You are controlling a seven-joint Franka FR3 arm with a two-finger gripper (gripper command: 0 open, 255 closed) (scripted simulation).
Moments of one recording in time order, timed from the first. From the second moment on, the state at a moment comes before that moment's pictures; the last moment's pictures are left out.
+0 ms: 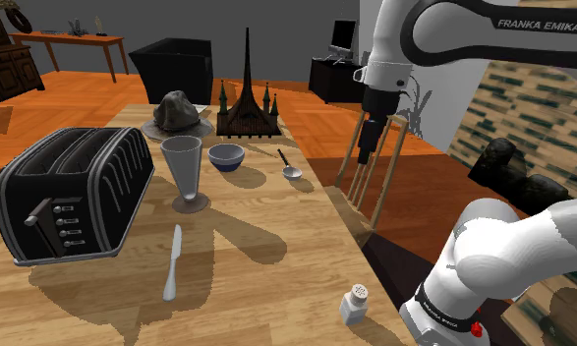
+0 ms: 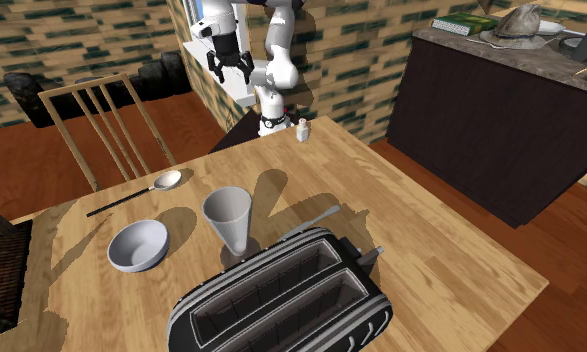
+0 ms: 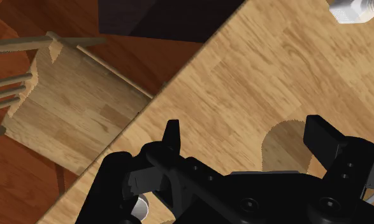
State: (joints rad) arm 0.02 -0.80 -0.05 -2.40 0.01 1.54 -0.16
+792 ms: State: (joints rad) arm 0.05 -0.68 0.16 -2.48 0.18 1.79 0.17
